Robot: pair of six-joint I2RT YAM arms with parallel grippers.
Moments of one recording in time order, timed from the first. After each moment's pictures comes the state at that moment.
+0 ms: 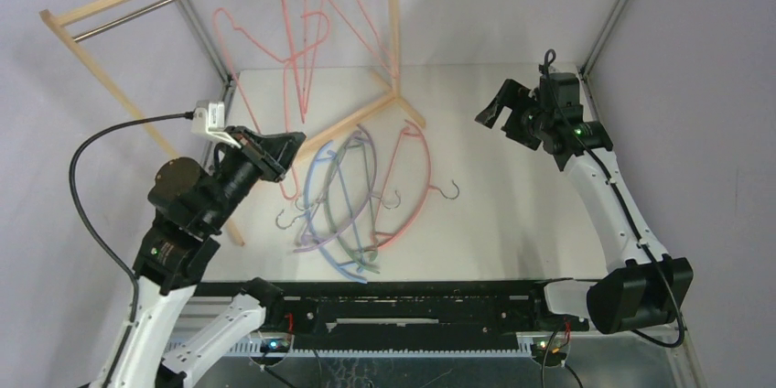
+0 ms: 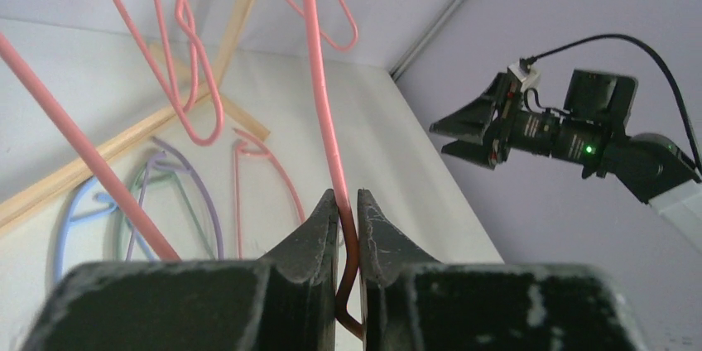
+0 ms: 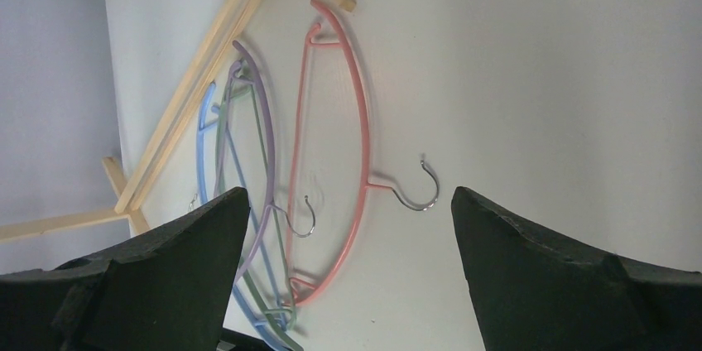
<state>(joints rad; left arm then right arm) -0.52 0.67 1.18 -0.51 -0.03 -0.54 0.14 1.27 1.26 -0.65 -0.19 0.58</state>
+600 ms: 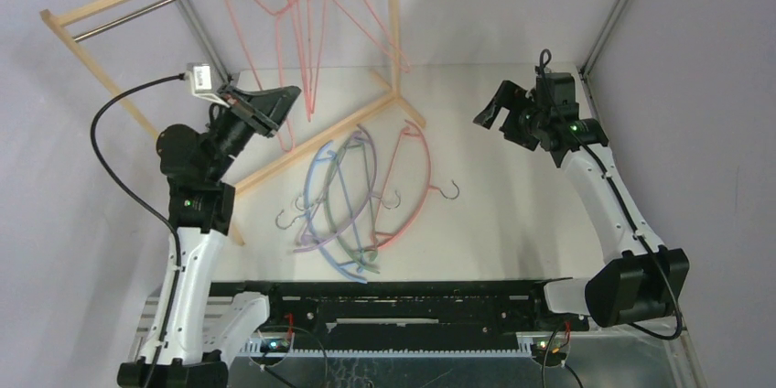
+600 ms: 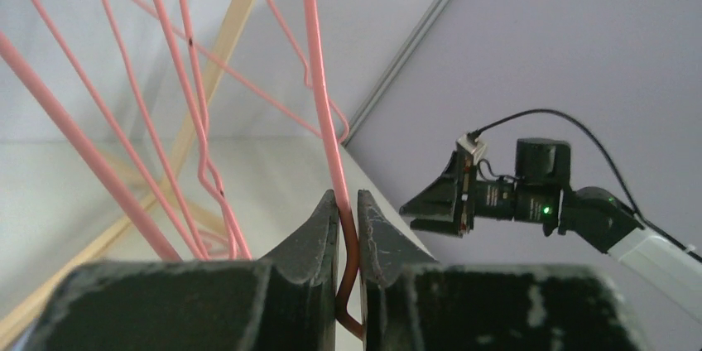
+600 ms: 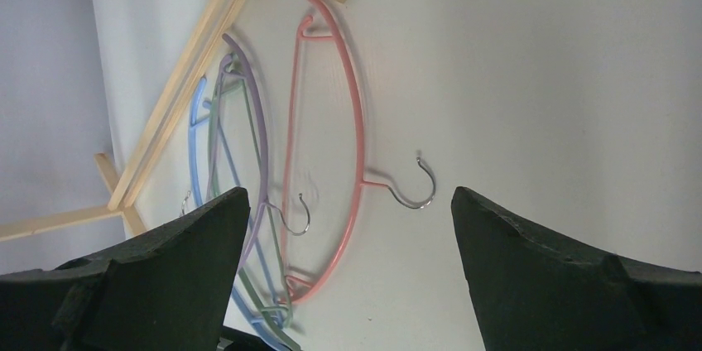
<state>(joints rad) -0.08 0.85 1.04 0.07 0.50 -0.70 0.14 1.30 1.26 -0.65 -0.19 0.58</state>
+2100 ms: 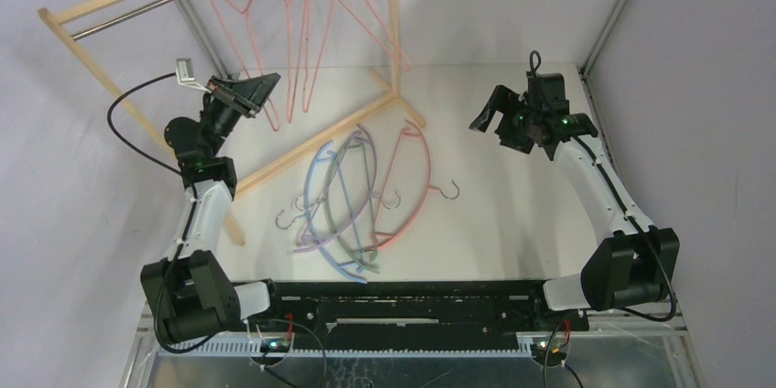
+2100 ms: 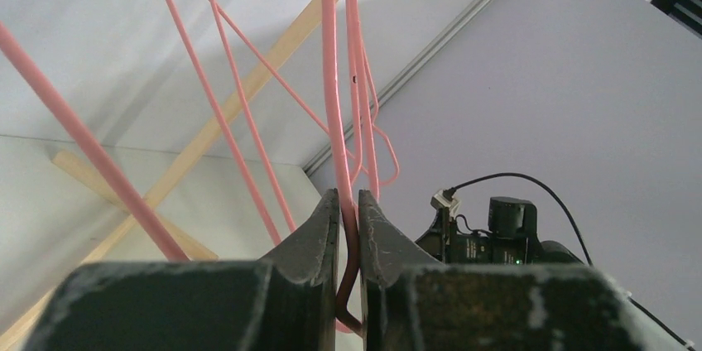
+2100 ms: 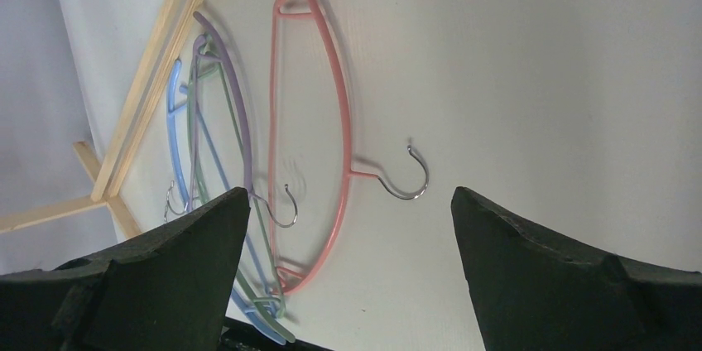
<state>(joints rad) 0.24 1.22 0.85 0.84 0.76 -1.16 0.14 1.39 1.26 -0.66 -0.22 0.58</state>
